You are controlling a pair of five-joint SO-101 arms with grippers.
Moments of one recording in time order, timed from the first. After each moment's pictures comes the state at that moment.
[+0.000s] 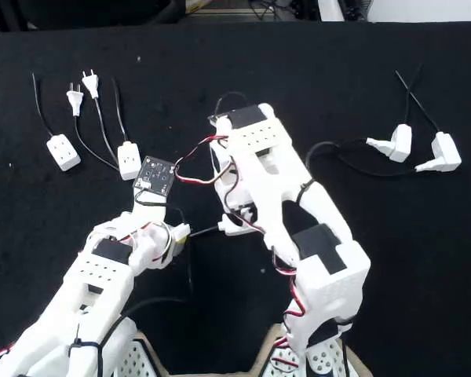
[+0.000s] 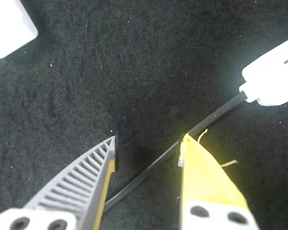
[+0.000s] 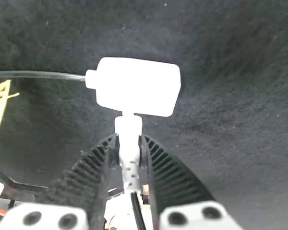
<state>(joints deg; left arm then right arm) 11.3 -45.9 76.6 33.6 -4.3 -22.0 18.1 -1.4 98.1 -4.4</state>
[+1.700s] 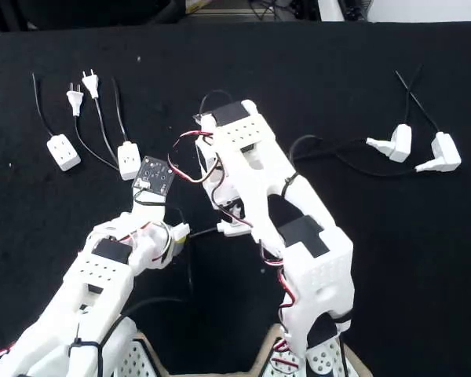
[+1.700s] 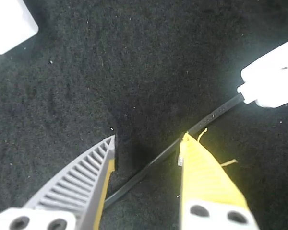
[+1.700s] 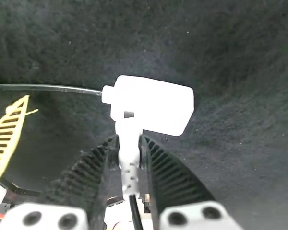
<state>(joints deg) 11.3 -45.9 76.6 33.6 -4.0 -25.1 26.9 -10.1 99.4 -4.5</state>
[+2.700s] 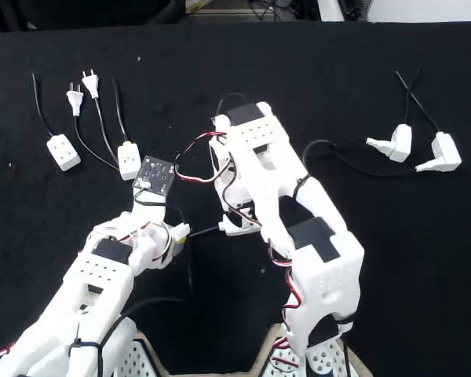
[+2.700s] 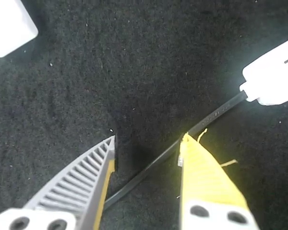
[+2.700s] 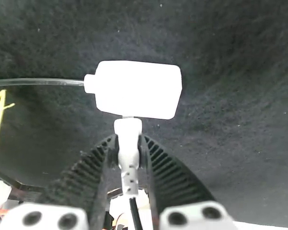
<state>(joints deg) 11.3 -45.9 76.6 33.6 -4.2 -21.6 23.2 -4.4 99.5 -6.6</state>
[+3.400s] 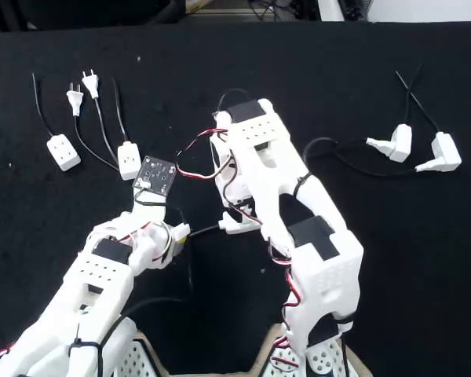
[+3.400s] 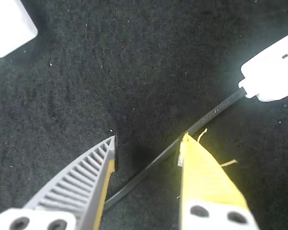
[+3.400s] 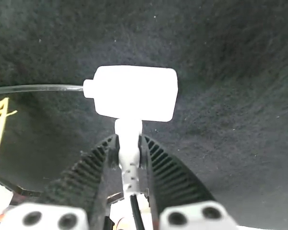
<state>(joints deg) 11.3 -45.9 76.6 33.6 -4.2 -21.2 23.3 -6.5 99.5 -6.8</state>
